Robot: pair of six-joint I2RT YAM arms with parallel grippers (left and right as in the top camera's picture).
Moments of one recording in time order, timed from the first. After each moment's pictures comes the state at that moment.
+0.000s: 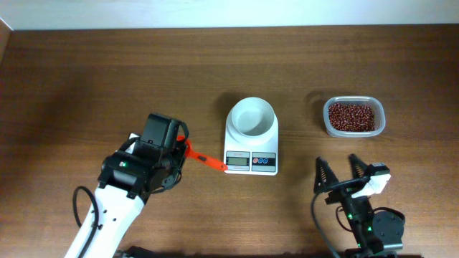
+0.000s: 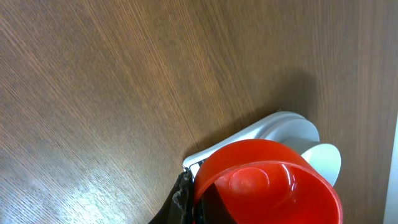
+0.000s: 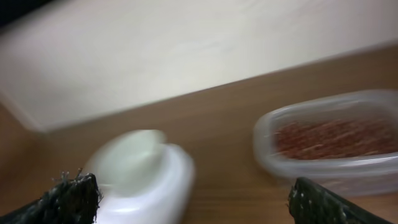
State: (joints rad) left arm -0.33 1.15 1.02 -1.01 -0.07 -1.51; right arm 0.07 0.01 0.01 -0.05 -0.23 0.46
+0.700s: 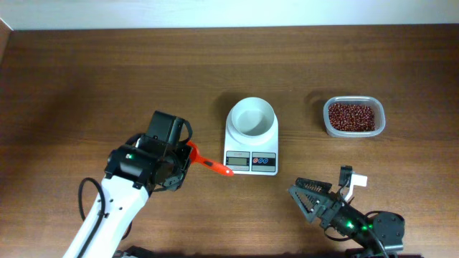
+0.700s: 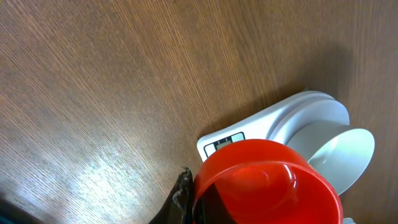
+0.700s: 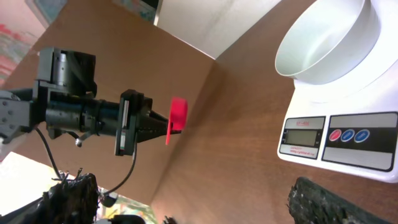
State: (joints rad) left arm -0.33 1.20 1.02 -1.03 0.03 -1.51; right arm 0.07 0.02 0.01 -0.03 -0.86 1.02
